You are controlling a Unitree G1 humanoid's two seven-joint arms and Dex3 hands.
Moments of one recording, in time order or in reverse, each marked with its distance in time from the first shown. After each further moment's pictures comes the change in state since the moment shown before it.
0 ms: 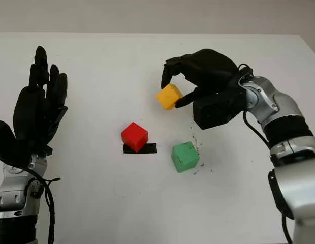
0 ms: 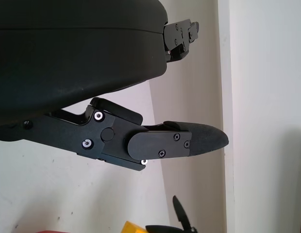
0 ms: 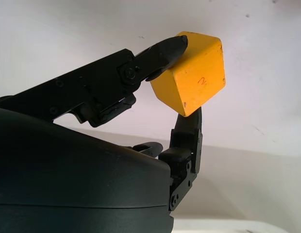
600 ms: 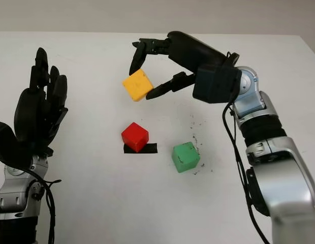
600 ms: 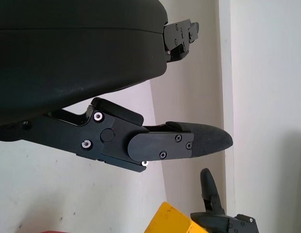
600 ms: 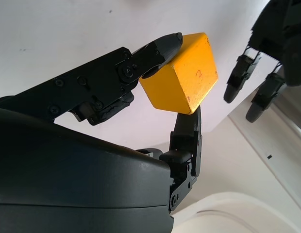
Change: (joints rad) left arm 0.012 -0.001 -0.010 -0.001 0.000 -0.015 0.013; right arm 0.013 0.184 -0.164 -0.106 0.520 0.178 0.479
